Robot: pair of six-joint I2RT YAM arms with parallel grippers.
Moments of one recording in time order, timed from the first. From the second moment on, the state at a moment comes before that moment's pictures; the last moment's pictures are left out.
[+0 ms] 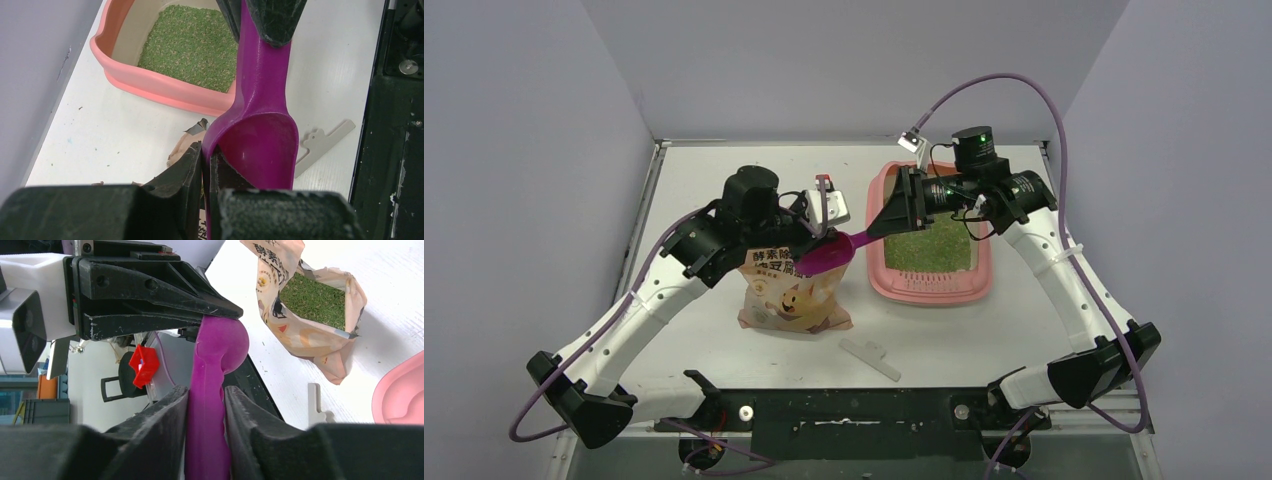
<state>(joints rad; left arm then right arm) -0.70 1.22 1.36 -0.63 0.42 0.42 0.44 1.41 1.59 -0.84 -0.97 0.40</state>
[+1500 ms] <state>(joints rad) -0.20 1.35 1.41 -0.88 0.60 0.46 0.36 1.48 1.77 -1.10 -0.56 0.33</state>
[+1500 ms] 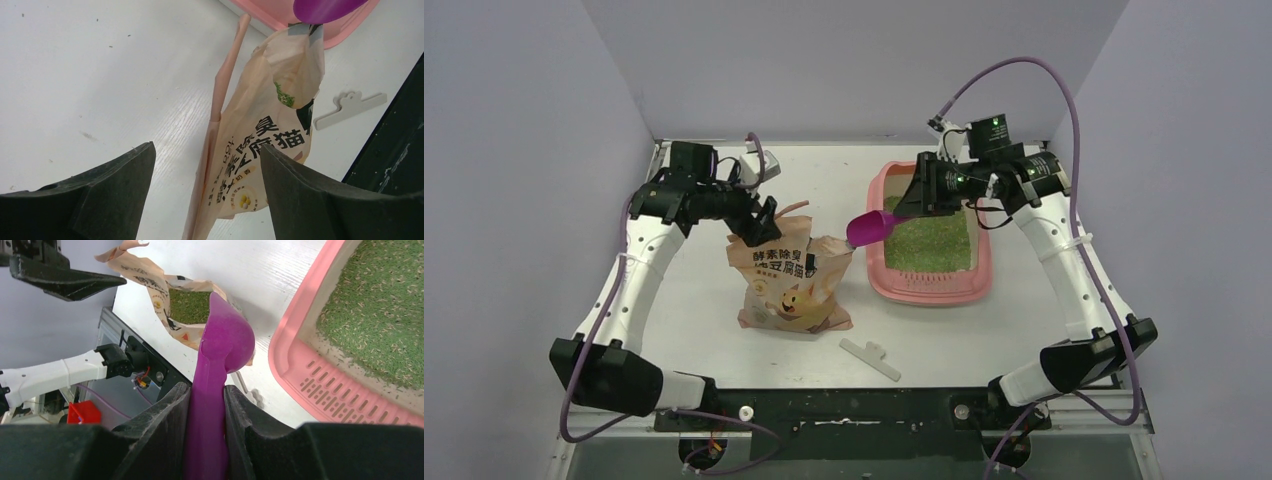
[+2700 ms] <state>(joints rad) -0.26 1.21 1.31 -1.13 0.78 0.64 0.63 1.71 1.89 -1.19 -0.50 0.28</state>
